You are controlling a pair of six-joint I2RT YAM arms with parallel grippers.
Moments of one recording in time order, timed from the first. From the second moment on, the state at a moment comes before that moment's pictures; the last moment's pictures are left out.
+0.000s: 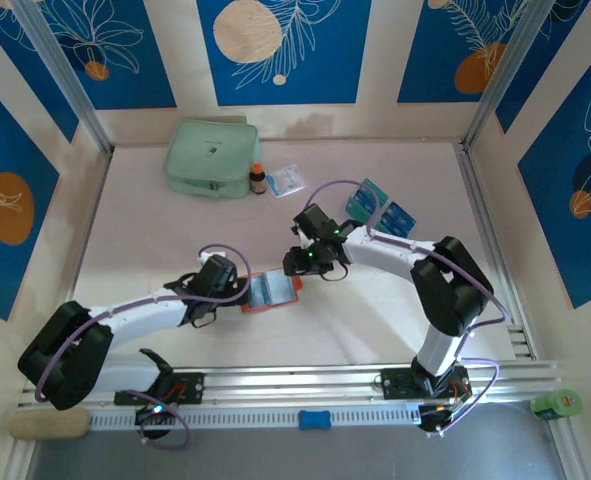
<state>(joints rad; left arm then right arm) -0.64 1.27 0.46 -0.21 -0.23 -0.62 0.72 1.75 1.11 -0.52 -0.21 0.53</state>
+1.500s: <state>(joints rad) -0.64 1.35 0.50 -0.18 -0.20 -0.58 0.72 1.72 1.03 -0.39 -0.35 0.62</state>
